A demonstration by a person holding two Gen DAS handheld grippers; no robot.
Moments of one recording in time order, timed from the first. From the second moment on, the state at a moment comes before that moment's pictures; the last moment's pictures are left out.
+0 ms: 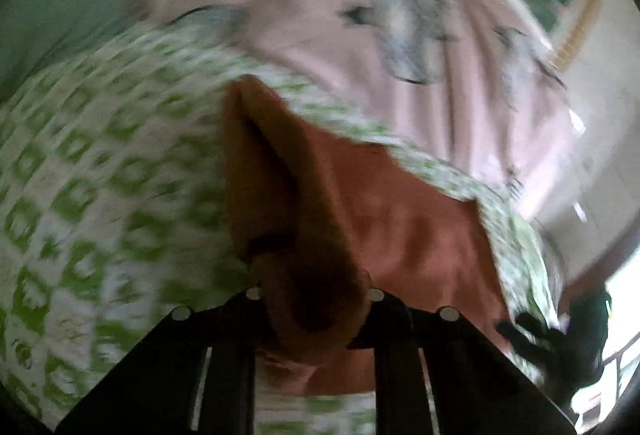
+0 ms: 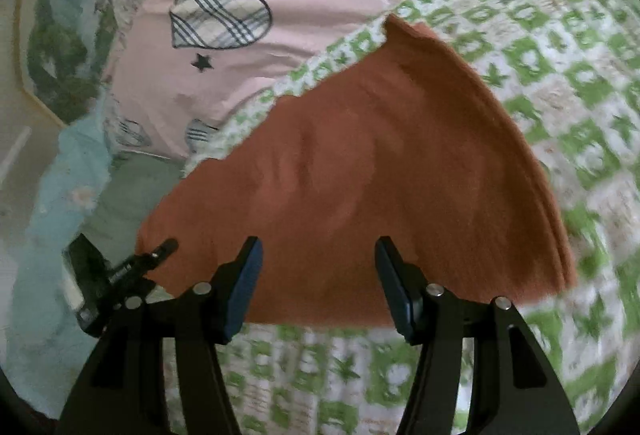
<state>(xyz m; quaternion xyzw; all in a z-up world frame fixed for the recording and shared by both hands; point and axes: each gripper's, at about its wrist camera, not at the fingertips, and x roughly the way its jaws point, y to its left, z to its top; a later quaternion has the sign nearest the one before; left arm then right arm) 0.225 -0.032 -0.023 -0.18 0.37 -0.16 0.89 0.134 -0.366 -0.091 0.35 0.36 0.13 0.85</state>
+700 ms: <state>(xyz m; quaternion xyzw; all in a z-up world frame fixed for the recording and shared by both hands) 0.226 -0.141 -0.053 -0.06 0.40 -0.28 0.87 0.328 -0.266 -0.109 0.30 0.48 0.30 0.77</state>
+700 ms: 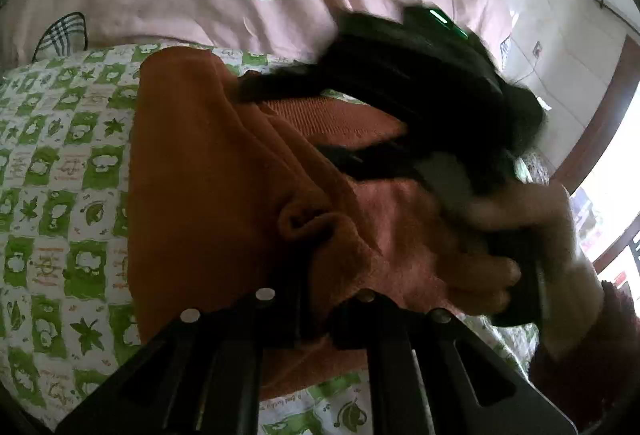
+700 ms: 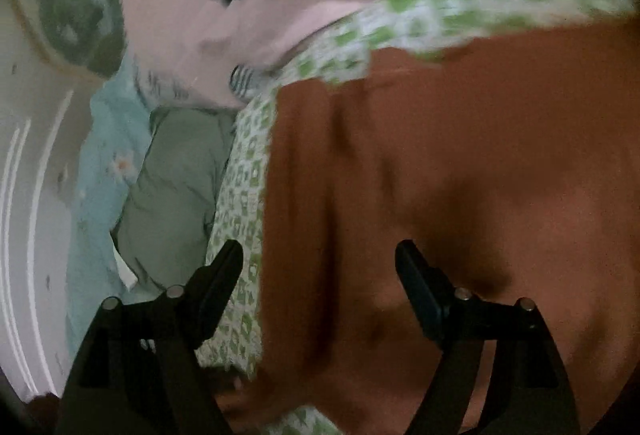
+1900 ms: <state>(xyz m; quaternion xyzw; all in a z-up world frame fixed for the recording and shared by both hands) 0.207 -0.261 -0.052 -0.04 0.46 -0.35 0.81 0.215 -0.448 -0.084 0.24 0.40 0.07 0.88</state>
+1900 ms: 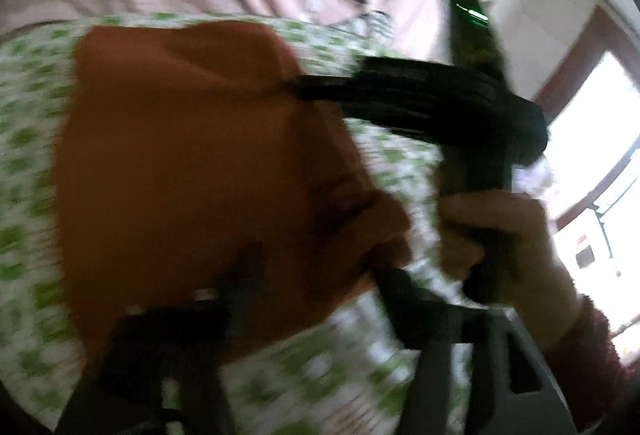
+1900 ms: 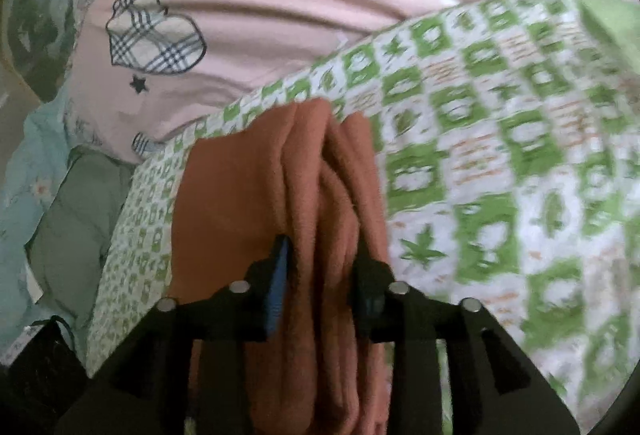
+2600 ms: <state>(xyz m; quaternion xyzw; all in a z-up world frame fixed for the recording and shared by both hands) 0.290 -0.131 -0.097 -0.15 0.54 -0.14 0.81 0.190 -0.447 -0.100 0.26 0.42 0.10 0.86</state>
